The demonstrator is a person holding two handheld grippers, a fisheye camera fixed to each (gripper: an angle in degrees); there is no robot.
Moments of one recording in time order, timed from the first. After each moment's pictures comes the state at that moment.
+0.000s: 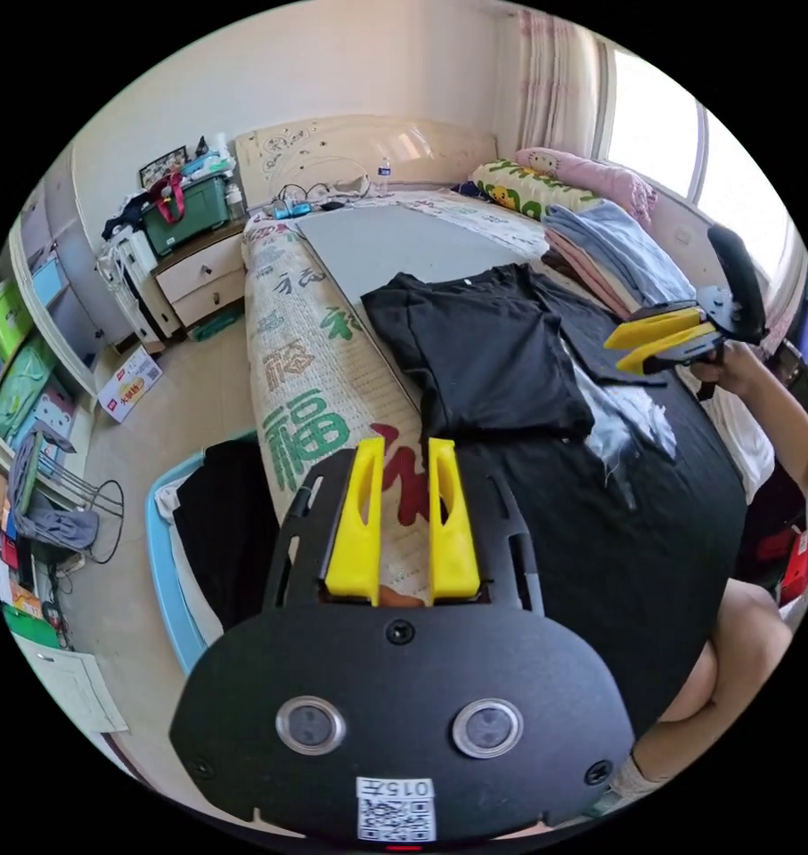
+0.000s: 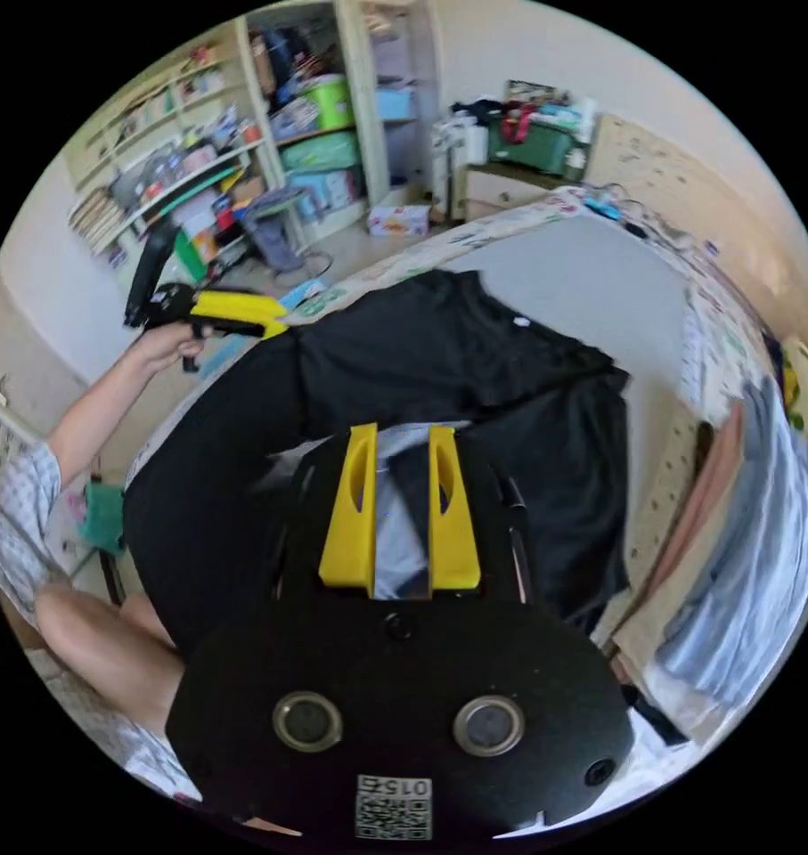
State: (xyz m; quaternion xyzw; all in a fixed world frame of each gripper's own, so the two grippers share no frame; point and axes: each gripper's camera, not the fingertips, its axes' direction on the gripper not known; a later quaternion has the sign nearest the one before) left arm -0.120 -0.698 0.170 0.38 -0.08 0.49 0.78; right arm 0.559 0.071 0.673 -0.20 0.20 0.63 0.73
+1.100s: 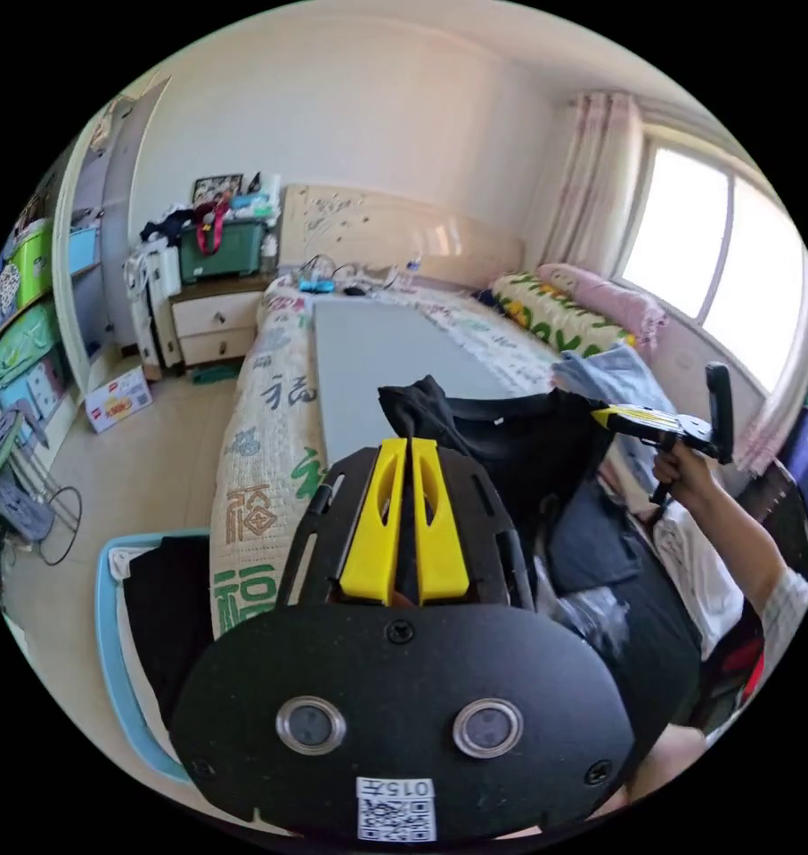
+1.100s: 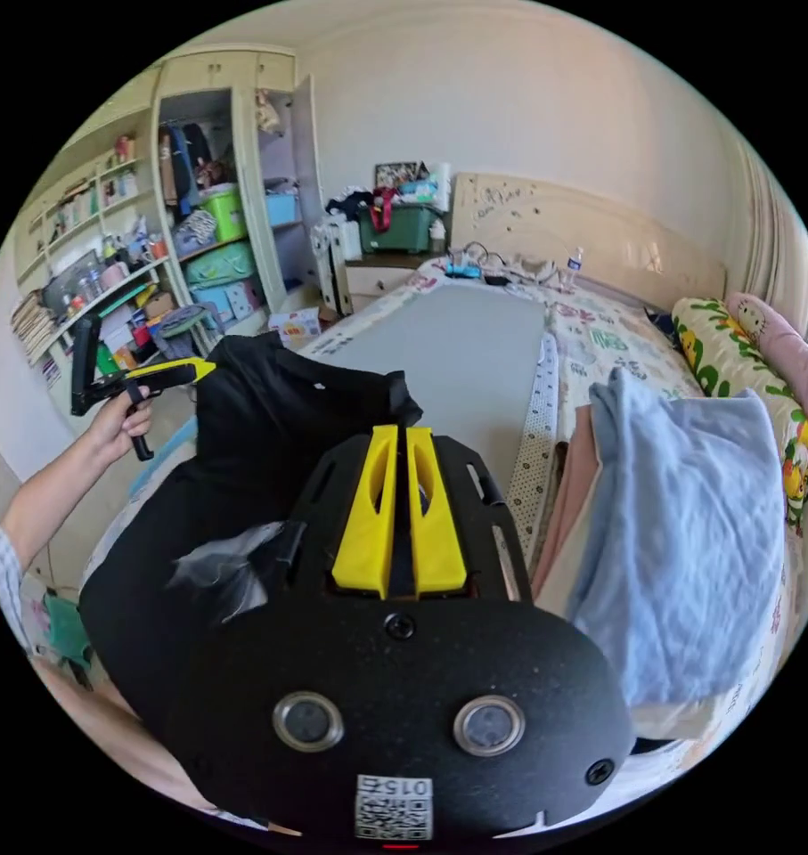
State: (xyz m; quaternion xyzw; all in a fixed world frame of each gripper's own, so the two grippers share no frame) left arm -0.078 -0.681 0.080 0.48 0.06 0.43 0.76; right arm 0.374 0.144 0.462 -0.12 0.40 0.64 0.65
